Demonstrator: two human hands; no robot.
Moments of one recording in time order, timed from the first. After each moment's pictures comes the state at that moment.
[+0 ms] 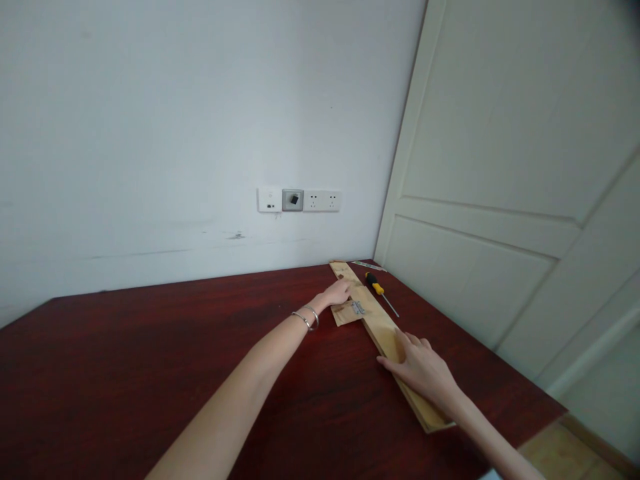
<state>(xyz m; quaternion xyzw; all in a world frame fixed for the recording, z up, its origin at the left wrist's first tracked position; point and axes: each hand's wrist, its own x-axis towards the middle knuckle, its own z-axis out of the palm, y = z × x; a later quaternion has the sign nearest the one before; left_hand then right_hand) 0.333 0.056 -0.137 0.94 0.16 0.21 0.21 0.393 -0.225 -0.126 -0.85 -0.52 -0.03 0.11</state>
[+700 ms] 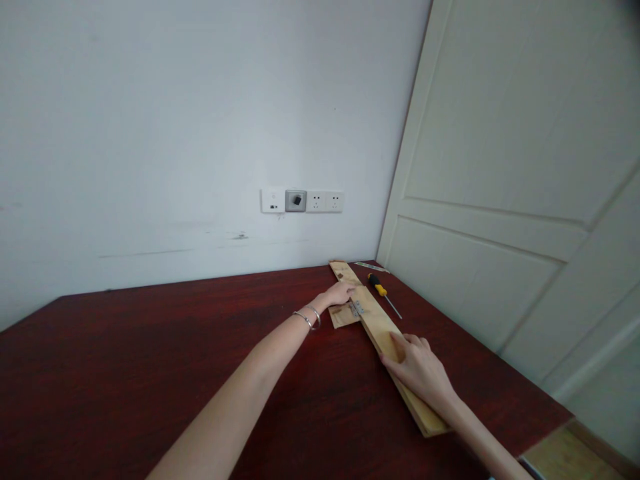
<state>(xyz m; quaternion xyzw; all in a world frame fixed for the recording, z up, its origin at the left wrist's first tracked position) 0.329 0.058 -0.136 0.93 0.18 0.21 0.26 0.379 -0.220 -0.121 -0.85 -0.51 -0.04 0.15</state>
